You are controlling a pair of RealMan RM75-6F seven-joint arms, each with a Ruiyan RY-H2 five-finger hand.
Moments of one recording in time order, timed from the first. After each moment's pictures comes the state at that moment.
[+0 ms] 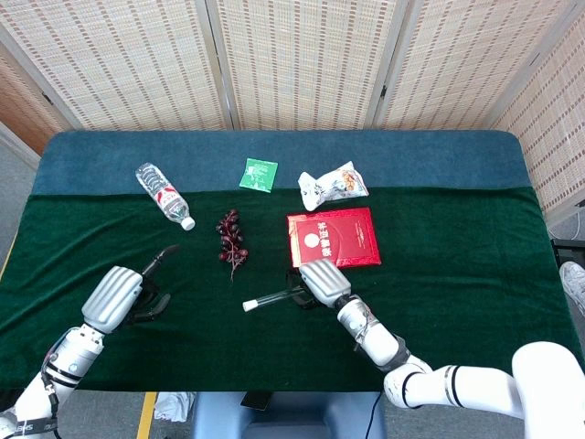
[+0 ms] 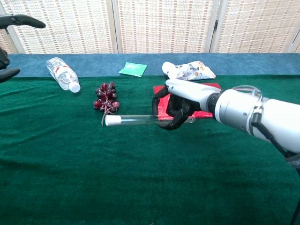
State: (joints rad) left arm -0.46 -1.08 -0.04 -1.83 1.56 1.25 -0.16; right arm 0.83 -1.69 0.18 -1.48 -1.04 0.87 -0.22
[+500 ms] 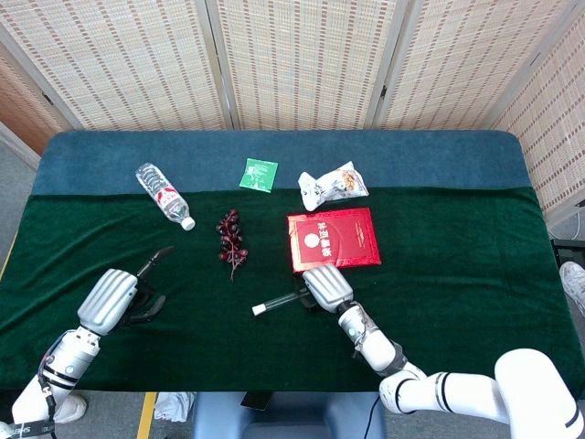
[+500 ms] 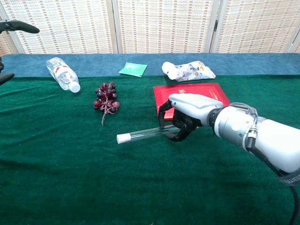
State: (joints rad) left arm -0.45 -1.09 -0.04 -1.81 1.56 1.25 -0.18; right arm 0.80 -1.77 0.13 -1.38 -1.06 0.93 -0.30
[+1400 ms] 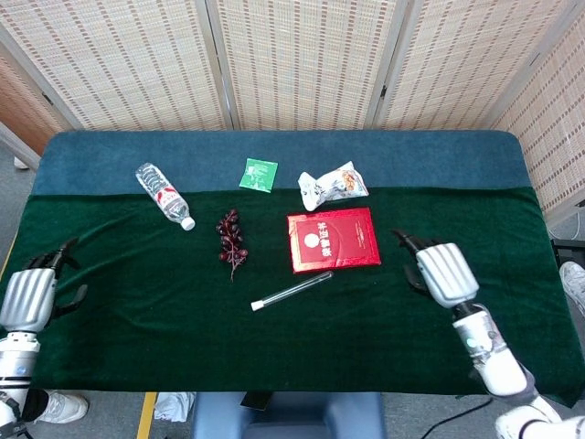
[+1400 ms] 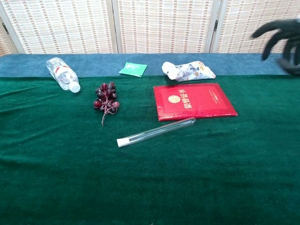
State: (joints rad) left arm -0.28 -1.12 -0.09 -1.65 1.29 1.39 0.08; right arm 0.48 -1.14 0.05 -1.81 -1.33 1.29 -0.22
